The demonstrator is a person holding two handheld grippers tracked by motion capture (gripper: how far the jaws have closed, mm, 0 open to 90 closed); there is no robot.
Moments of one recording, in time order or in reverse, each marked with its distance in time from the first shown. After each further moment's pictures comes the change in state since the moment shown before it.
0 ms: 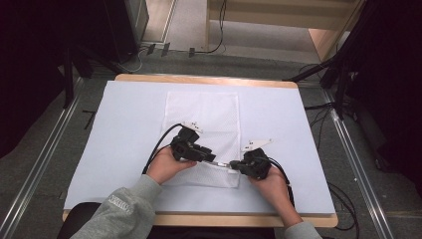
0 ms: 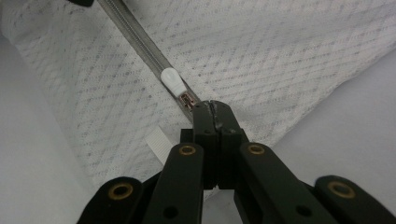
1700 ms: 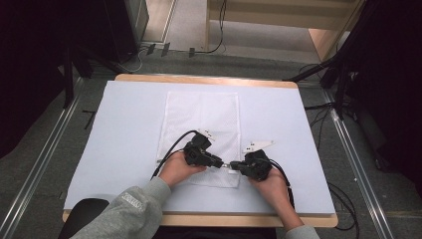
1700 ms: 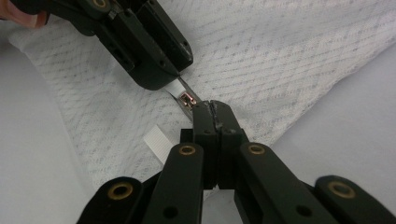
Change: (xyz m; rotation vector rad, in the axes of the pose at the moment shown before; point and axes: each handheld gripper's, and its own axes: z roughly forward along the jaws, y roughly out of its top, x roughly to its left) left arm 0.008 -0.004 0.047 0.065 -0.041 0.005; right arm 0.000 -0.004 0.000 -0.020 -0.001 0.012
